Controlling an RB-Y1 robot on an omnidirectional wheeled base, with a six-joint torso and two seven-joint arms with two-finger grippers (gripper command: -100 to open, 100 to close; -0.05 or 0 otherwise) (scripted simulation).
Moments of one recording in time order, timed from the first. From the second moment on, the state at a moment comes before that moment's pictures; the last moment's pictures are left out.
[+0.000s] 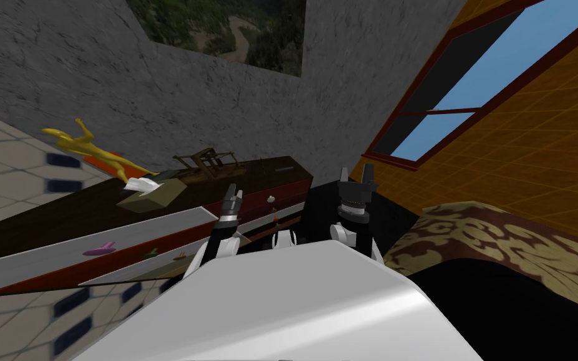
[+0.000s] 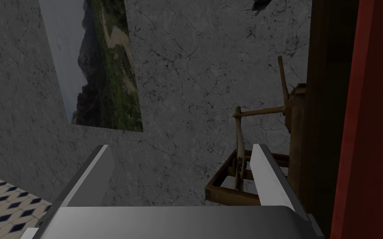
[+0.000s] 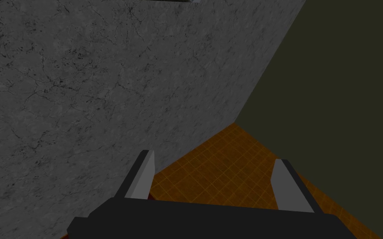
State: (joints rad) left arm 0.44 0.16 -0.07 -2.07 -0.04 -0.38 -0.01; right arm 0.55 0.00 -0.04 -2.40 0.00 -0.63 -0.14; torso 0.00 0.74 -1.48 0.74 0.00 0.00
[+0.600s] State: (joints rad) left arm 0.42 0.14 -0.06 -1.95 -0.05 -0.43 -0.02; right arm 0.55 0.00 -0.04 -2.40 0.00 -0.63 -0.14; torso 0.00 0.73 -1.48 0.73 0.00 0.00
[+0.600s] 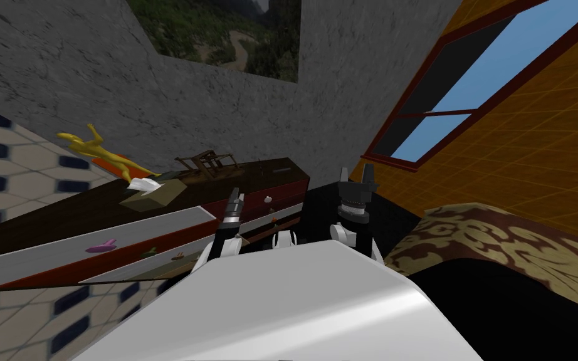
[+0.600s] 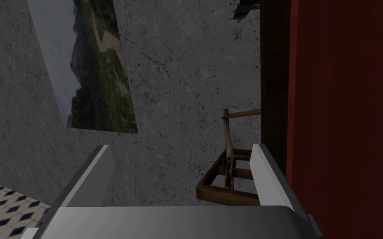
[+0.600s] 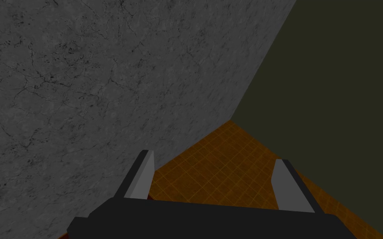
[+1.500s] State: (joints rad) left arm 0.39 0.15 -0.06 -1.78 -0.05 -0.46 -0.03; right arm 0.55 0.00 -0.04 -2.40 0.00 -0.63 -0.14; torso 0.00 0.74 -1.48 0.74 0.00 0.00
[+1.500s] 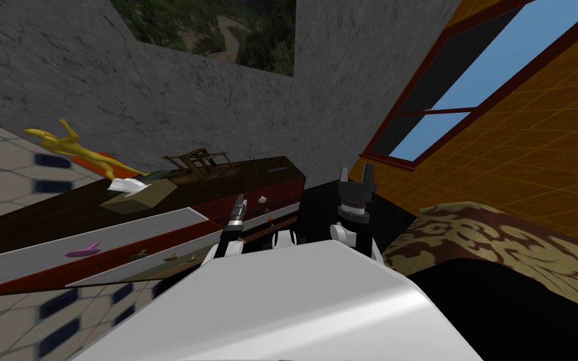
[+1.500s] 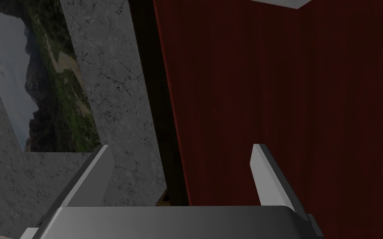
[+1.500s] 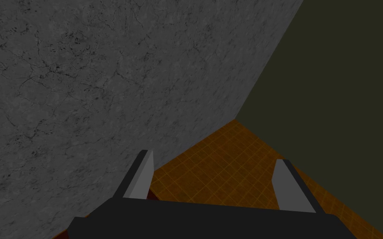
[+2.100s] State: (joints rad) left arm 0.37 0.16 -0.06 -1.64 -0.05 -0.49 -0.04; right arm 0.55 0.00 -0.04 -2.40 0.00 -0.63 -0.14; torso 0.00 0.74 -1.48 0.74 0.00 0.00
